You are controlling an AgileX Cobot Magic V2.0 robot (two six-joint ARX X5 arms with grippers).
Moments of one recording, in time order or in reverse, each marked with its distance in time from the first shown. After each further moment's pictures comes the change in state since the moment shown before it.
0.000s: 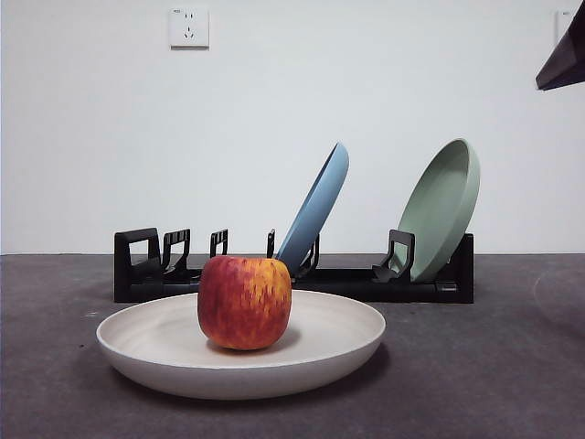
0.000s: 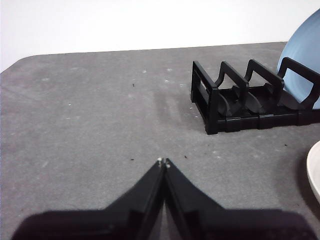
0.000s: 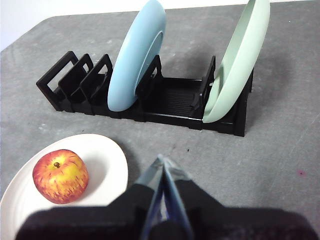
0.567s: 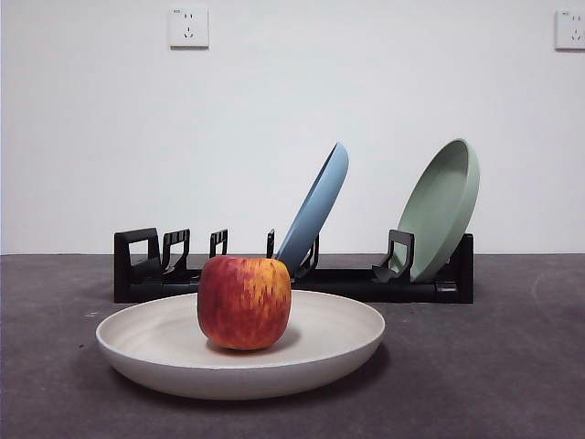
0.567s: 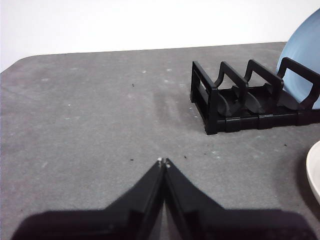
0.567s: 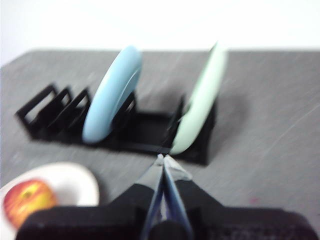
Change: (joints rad) left arm 0.000 0.000 0.000 0.000 0.000 0.000; right arm -0.118 -0.164 -0.014 -0.008 0.021 -0.097
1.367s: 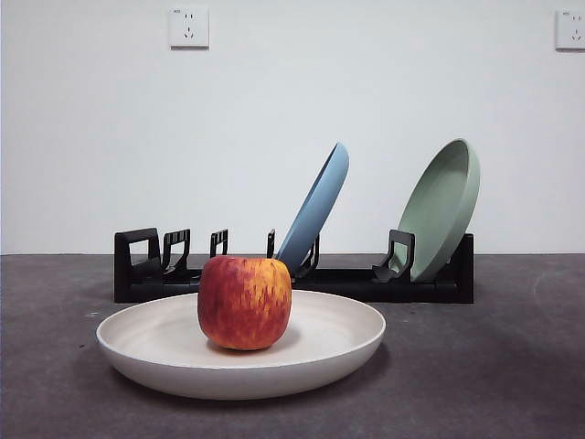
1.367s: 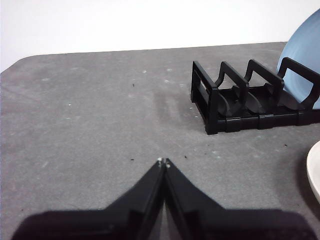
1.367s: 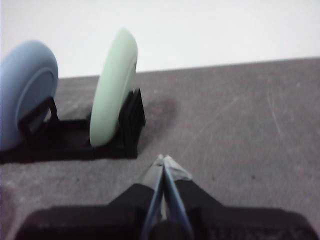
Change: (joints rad) left arm 0.000 0.000 0.000 0.000 0.000 0.000; right arm -0.264 -0.436 -0.507 0.225 -0.026 -0.014
